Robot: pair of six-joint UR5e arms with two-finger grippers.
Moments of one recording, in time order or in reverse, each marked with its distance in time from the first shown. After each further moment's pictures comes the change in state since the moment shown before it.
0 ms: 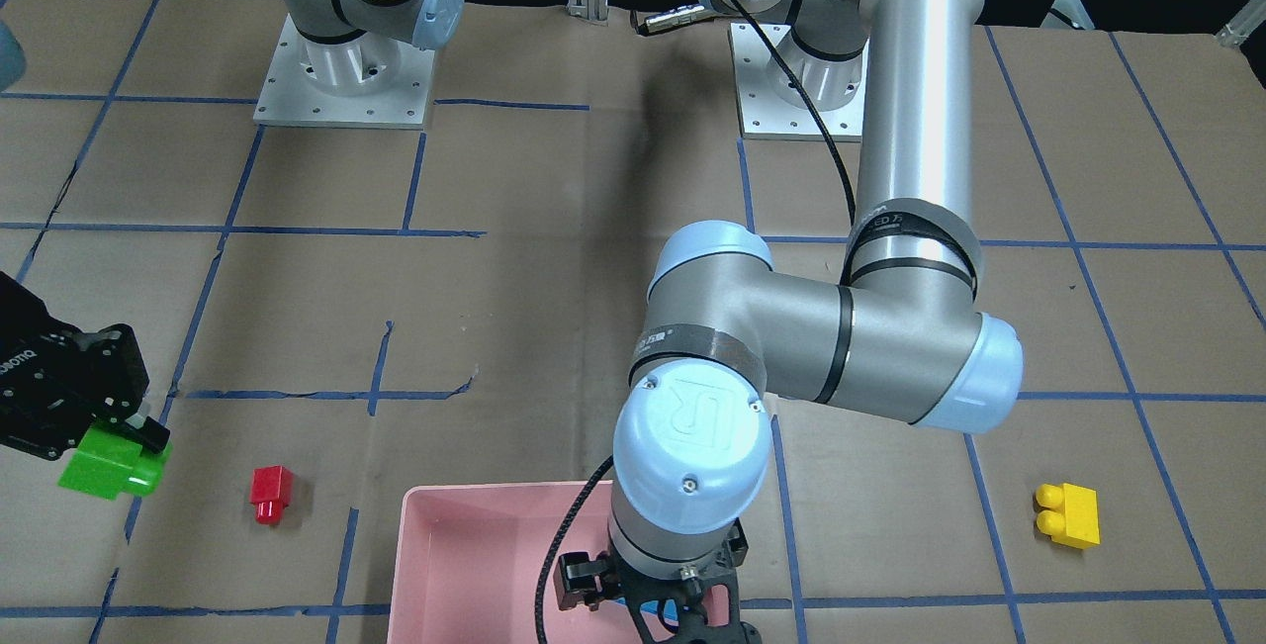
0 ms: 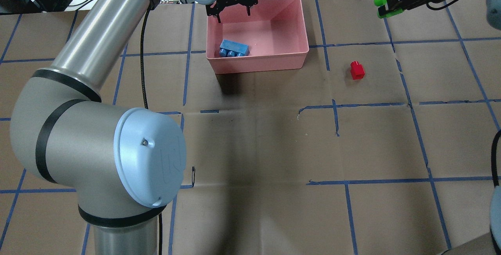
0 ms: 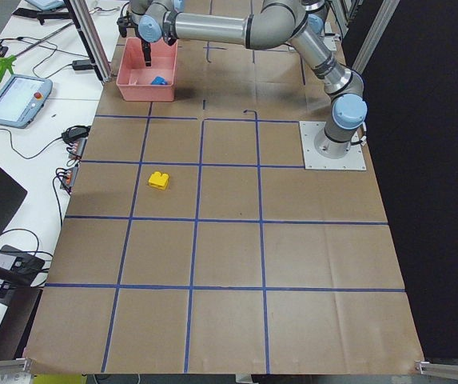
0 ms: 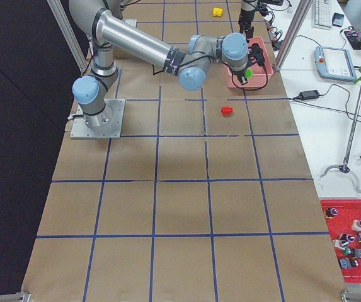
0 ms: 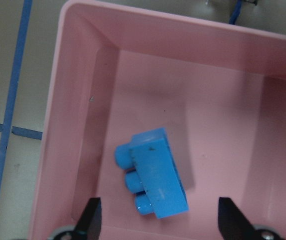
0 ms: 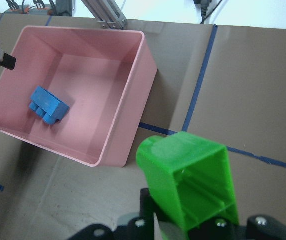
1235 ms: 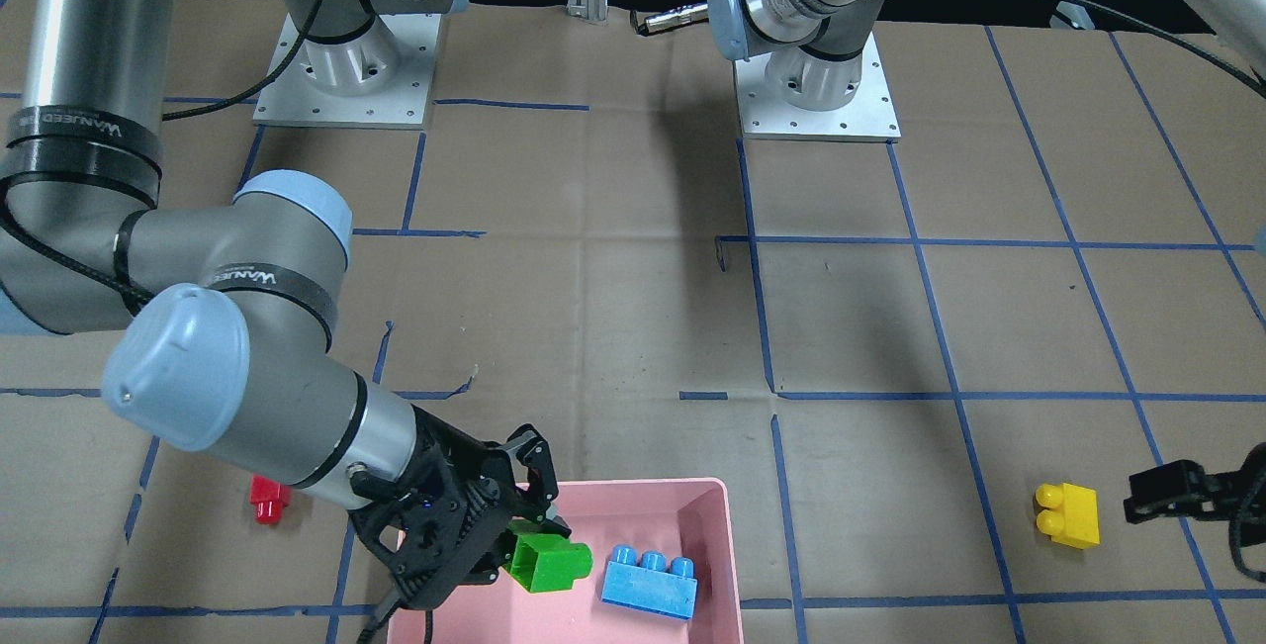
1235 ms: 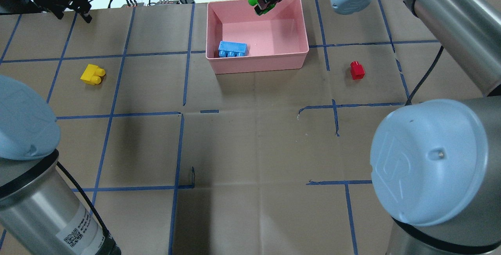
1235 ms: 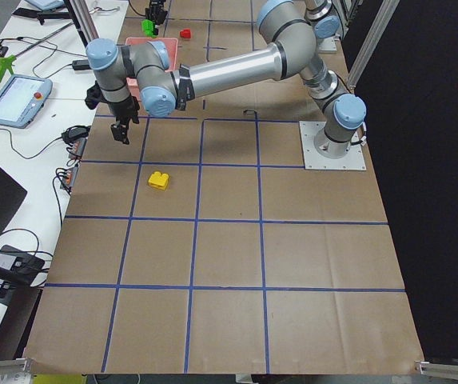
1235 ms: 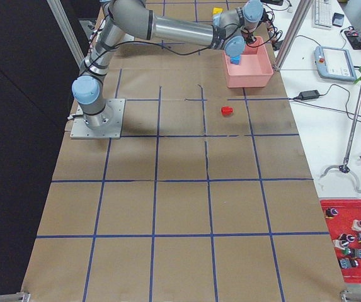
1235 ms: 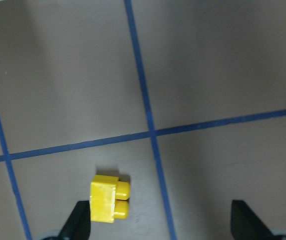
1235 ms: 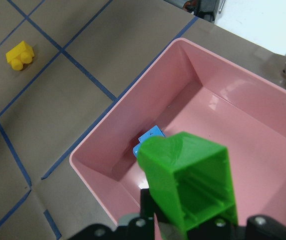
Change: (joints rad) left arm 0.615 0.174 -0.193 -0.112 0.000 1.096; right arm 0.437 0.333 -0.342 -0.062 0.016 0.025
